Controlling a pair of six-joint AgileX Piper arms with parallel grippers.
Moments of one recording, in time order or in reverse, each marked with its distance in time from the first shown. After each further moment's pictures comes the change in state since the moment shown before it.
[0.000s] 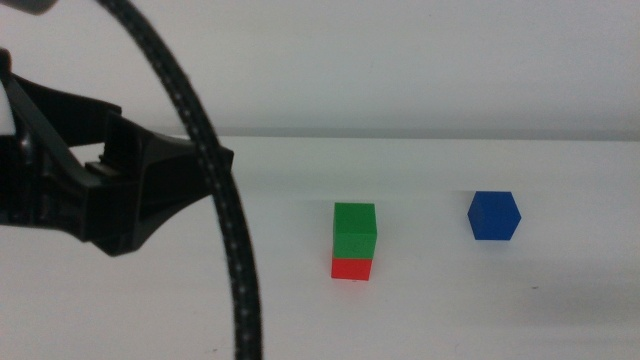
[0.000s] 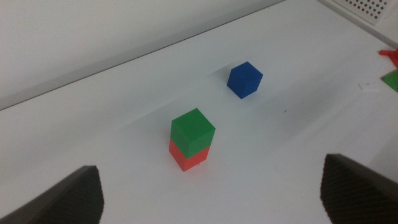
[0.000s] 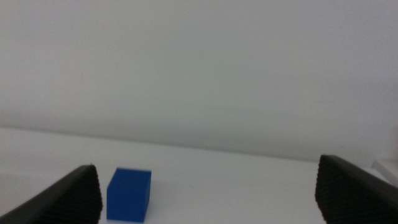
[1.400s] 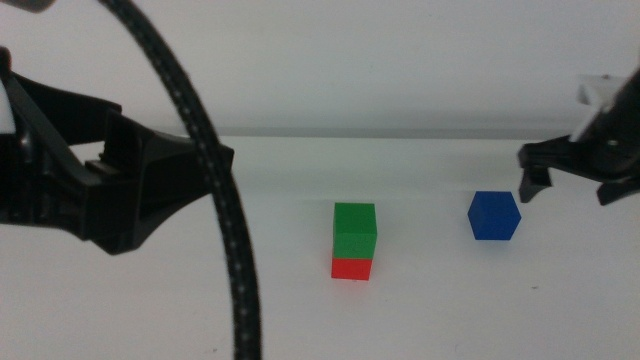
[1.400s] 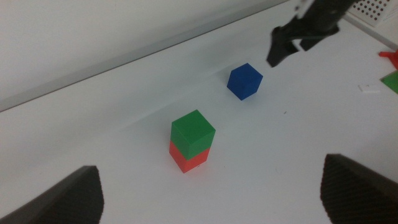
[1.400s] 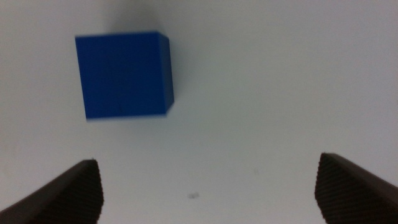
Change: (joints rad) left arm 0.000 0.000 0.000 0.000 -0.004 0.000; right arm 0.088 1.790 -1.362 -0.034 0.946 0.309
